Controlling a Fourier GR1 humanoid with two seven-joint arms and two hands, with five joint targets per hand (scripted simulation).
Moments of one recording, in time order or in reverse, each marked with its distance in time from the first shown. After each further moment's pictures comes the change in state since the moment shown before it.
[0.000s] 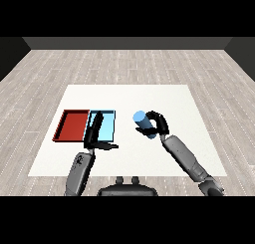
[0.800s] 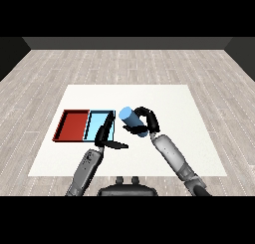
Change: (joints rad) left arm -0.093 -0.002 -0.141 0.115 0.043 0.110 0.006; right arm -0.036 0.191 -0.077 -0.135 0.270 0.002 0.185
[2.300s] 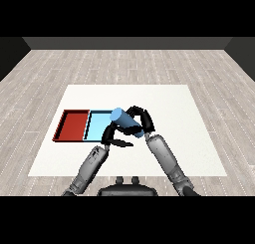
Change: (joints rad) left arm -0.093 0.000 -0.060 0.216 0.077 0.072 -0.052; right arm 0.005 0.171 -0.101 -0.052 0.248 0.150 0.085
